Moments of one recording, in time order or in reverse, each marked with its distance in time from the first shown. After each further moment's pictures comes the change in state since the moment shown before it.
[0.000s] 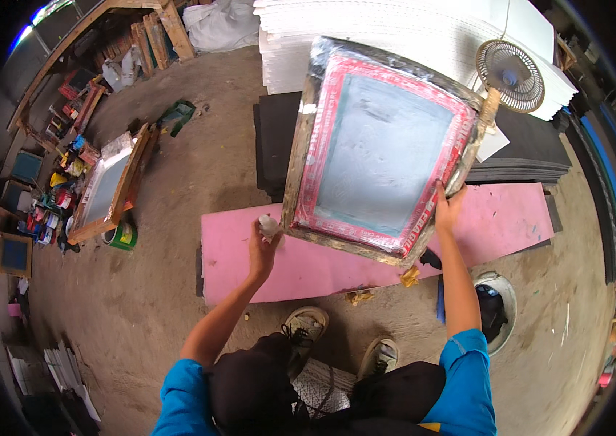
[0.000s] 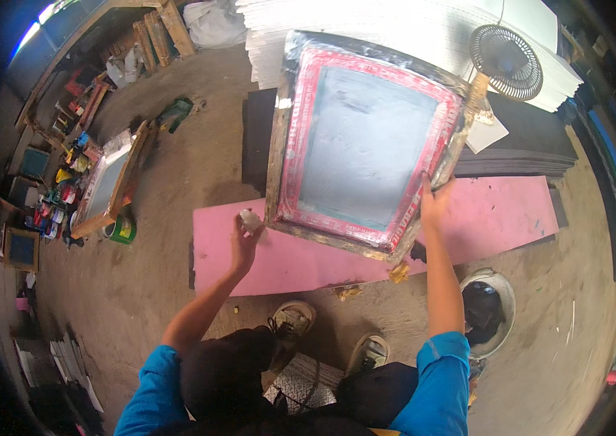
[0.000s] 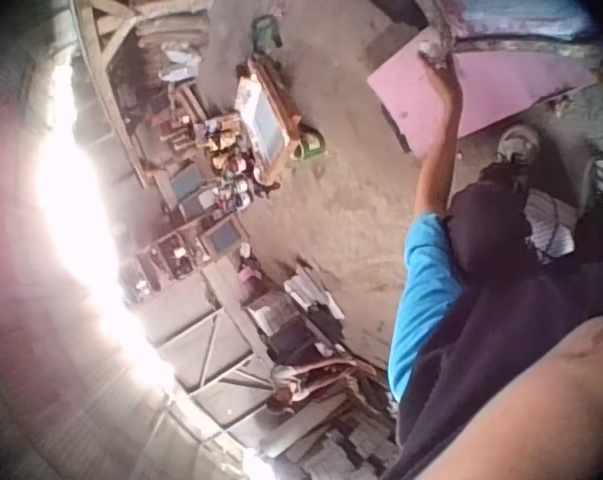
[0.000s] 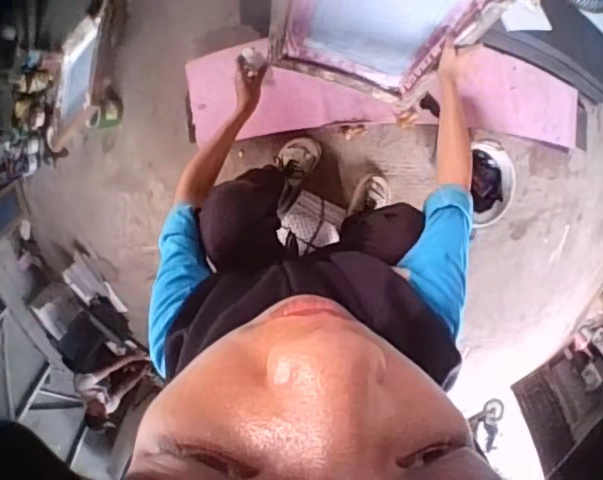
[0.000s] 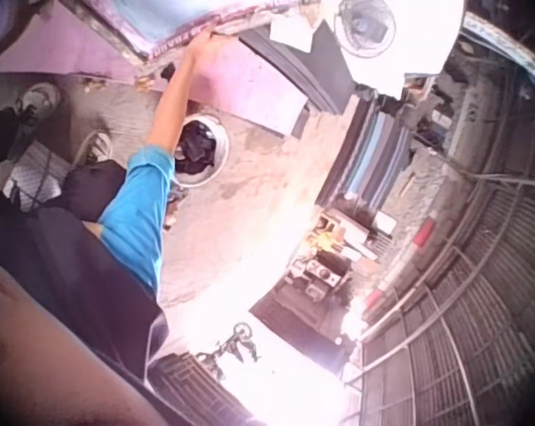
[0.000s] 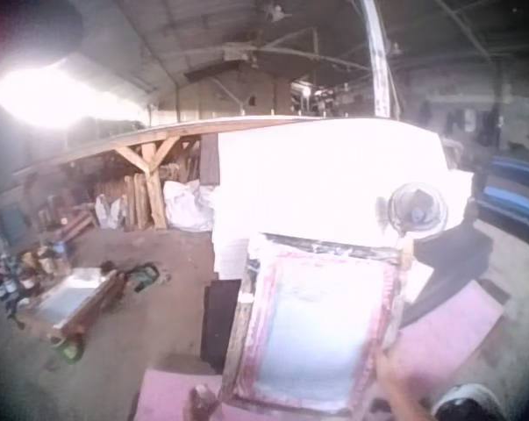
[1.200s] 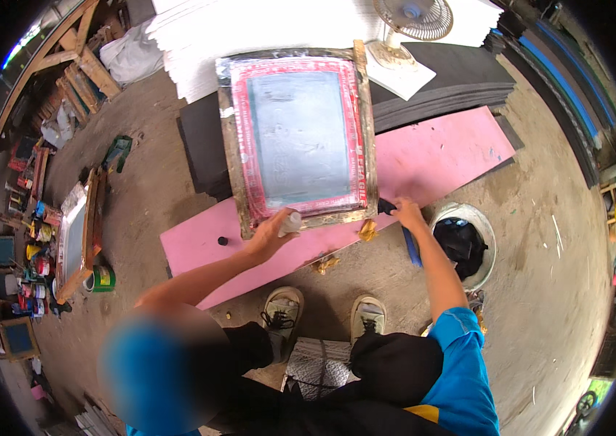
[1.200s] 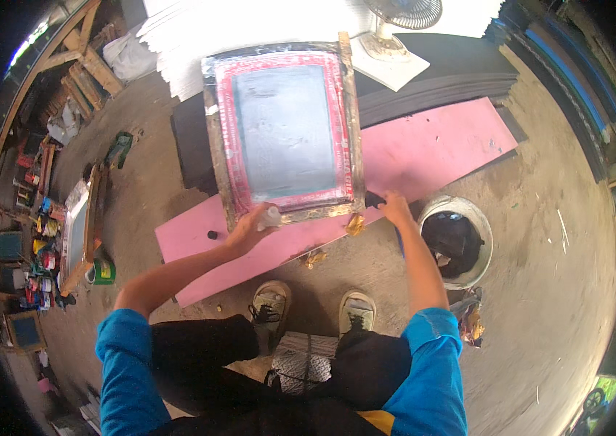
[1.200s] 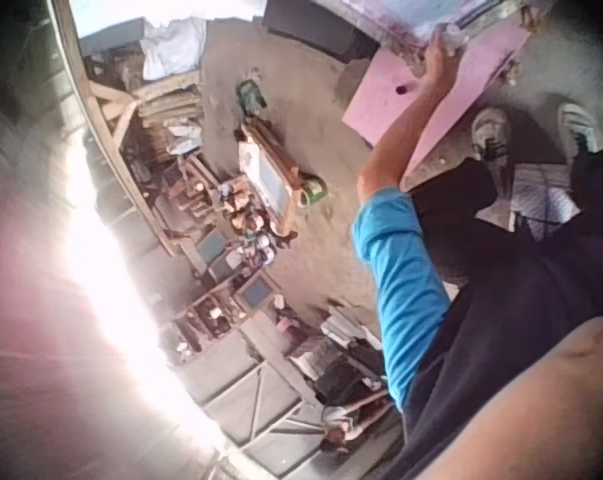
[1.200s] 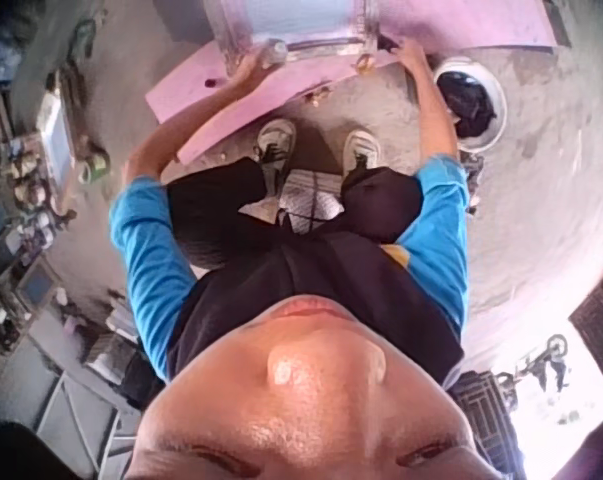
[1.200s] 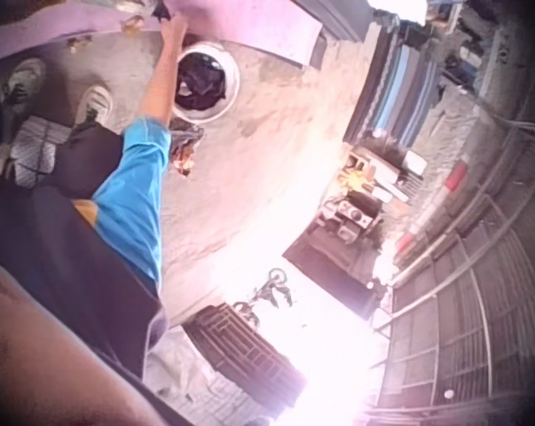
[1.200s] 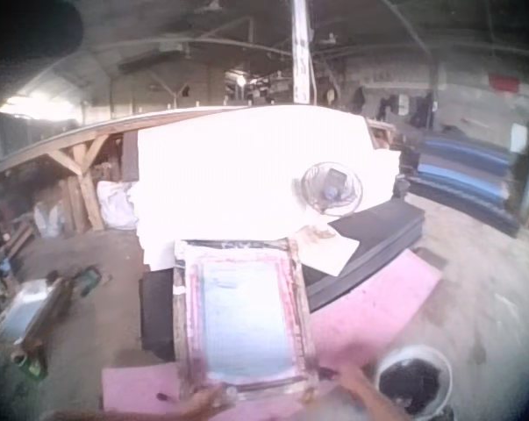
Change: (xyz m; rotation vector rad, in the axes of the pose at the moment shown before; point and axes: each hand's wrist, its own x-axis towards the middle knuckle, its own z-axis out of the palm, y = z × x) left_hand -0.019 0.061 0.086 0.387 -0.865 0.359; right_hand -0.092 0.101 -0.124 -0.707 -0.660 0.229
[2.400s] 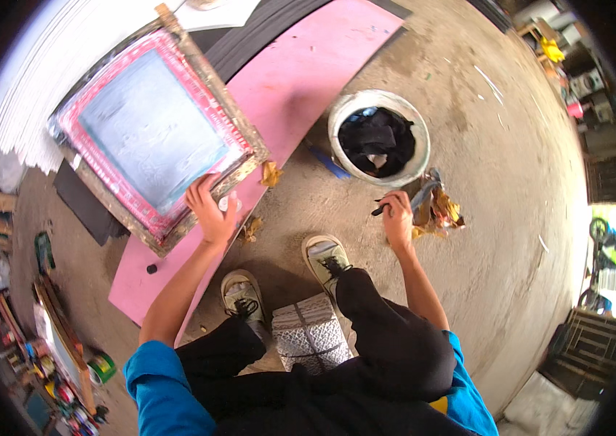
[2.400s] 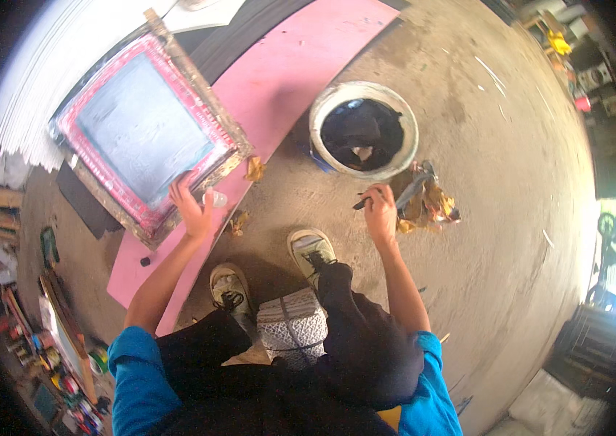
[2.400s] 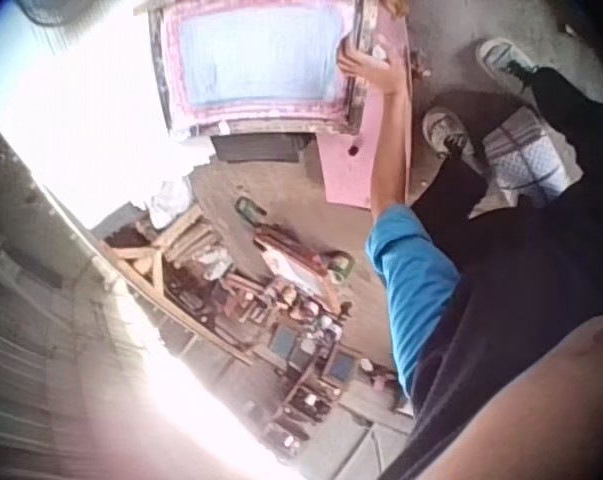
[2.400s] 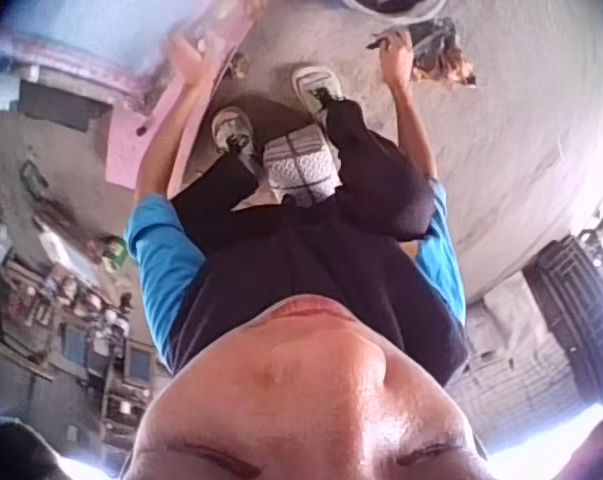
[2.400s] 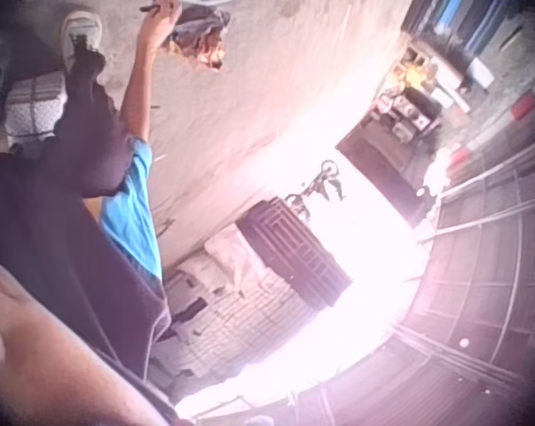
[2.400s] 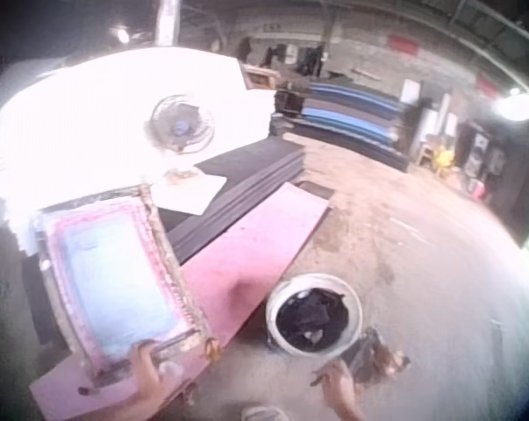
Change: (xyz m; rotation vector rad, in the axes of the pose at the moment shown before) left_hand 0.045 0.029 0.102 0.241 0.366 0.380; right_hand -0.284 0.036 0.005 0.112 0.733 0.214
